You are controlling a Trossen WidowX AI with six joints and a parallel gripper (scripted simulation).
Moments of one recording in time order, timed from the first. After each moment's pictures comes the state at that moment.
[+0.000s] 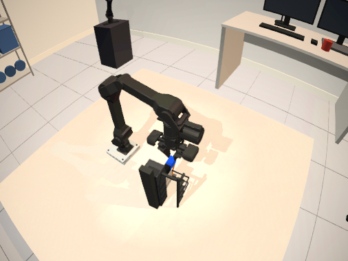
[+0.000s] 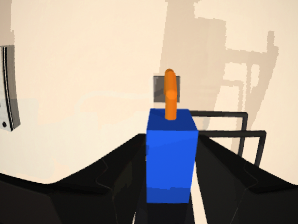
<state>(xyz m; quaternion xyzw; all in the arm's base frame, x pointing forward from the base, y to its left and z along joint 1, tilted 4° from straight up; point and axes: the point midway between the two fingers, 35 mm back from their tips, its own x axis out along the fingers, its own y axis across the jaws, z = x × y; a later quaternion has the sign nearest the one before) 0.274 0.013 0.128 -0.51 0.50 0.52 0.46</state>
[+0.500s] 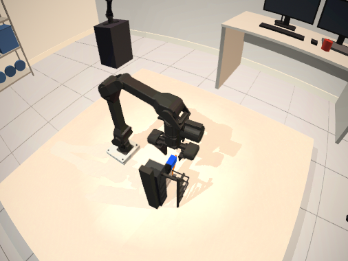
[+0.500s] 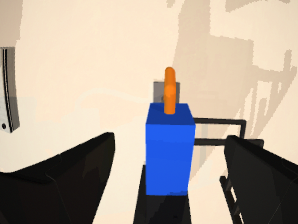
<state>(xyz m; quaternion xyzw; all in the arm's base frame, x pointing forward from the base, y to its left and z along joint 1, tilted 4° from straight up) 0.272 0.019 0.127 -0.52 0.49 0.53 0.46</state>
